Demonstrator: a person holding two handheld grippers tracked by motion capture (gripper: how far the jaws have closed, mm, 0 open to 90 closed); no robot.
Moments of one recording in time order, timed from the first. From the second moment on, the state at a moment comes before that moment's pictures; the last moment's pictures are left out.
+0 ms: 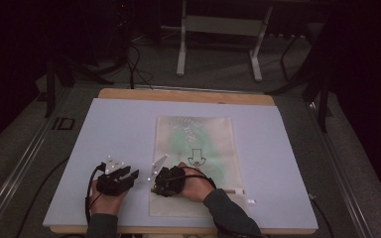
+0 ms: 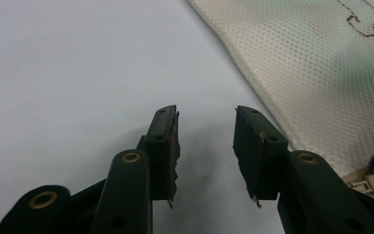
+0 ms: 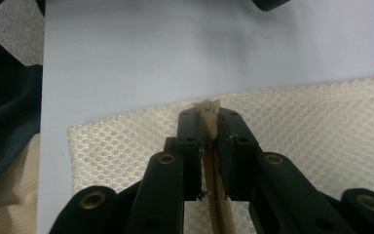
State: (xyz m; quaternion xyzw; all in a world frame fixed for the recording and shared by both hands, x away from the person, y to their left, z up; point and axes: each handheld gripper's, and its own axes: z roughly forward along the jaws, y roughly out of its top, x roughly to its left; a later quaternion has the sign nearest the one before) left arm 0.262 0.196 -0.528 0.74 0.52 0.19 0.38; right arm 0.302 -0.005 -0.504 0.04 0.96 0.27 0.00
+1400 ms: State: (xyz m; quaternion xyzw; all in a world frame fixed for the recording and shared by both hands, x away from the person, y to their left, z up) left arm 0.258 0.154 -0.530 0.79 0.45 0.13 0.39; right arm 0.303 -0.010 -0.516 0.05 0.96 0.28 0.00
